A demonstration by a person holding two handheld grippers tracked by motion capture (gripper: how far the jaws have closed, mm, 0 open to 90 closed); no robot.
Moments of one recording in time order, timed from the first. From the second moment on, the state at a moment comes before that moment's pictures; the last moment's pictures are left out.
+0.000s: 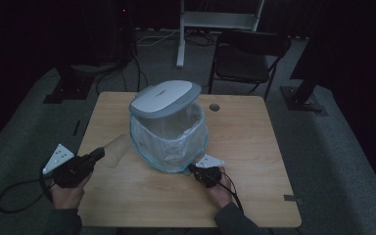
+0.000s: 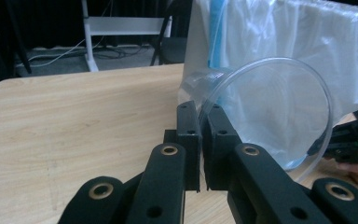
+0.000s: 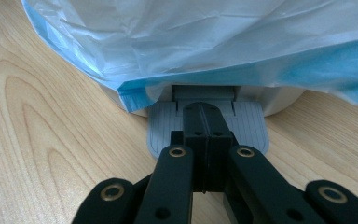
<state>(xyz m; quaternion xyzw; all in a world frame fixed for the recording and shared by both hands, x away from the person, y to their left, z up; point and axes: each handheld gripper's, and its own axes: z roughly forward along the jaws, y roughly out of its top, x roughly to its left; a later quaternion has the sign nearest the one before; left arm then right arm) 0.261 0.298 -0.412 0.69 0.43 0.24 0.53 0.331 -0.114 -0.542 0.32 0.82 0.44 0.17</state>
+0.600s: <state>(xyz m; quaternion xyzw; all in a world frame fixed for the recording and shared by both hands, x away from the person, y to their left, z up) 0.260 0.299 -0.391 0.70 0.40 0.23 0.55 0.331 -0.115 -0.542 0.32 0.82 0.44 0.17</state>
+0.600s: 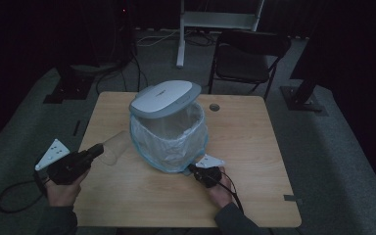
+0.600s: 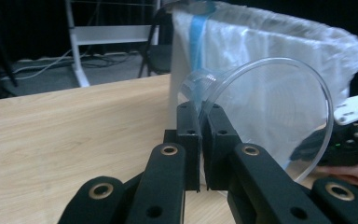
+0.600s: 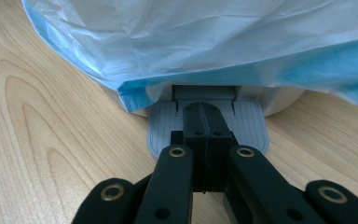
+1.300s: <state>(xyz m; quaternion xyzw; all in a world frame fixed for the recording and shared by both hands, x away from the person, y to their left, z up) 0.269 0.294 -0.366 0.74 0.36 0.21 0.53 0.331 -0.115 -0.542 0.32 0.82 0.44 0.17</state>
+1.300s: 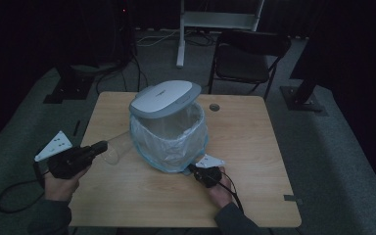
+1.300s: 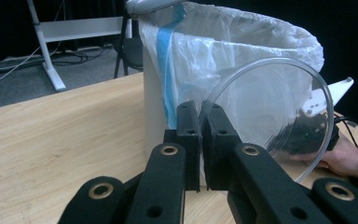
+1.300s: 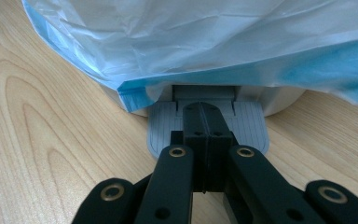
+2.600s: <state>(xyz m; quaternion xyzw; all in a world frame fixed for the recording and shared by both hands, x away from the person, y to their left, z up) 0.264 0.284 -0.317 0.75 0.32 0.20 0.55 0.331 -0.114 -0.542 0.32 0.82 0.44 0.17</state>
